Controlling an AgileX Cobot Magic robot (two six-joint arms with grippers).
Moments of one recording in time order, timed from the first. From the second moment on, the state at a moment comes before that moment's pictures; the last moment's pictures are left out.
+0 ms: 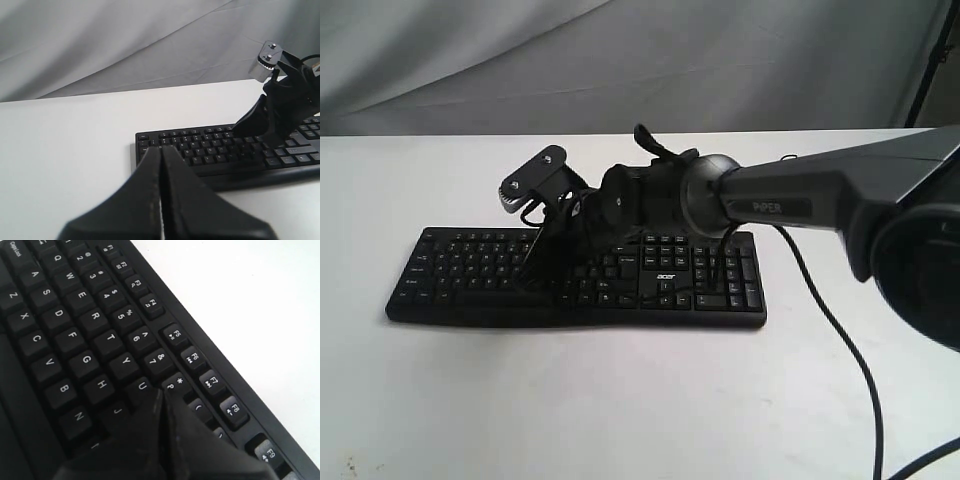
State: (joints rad) left arm -0.18 0.00 0.00 0.04 0.26 -0.02; right arm 0.73 2.30 -1.61 0.42 0.23 -0.60
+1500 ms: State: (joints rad) left arm -0.18 0.00 0.00 0.04 0.26 -0.02; right arm 0.76 1.73 -1.13 0.31 0.10 -0.56
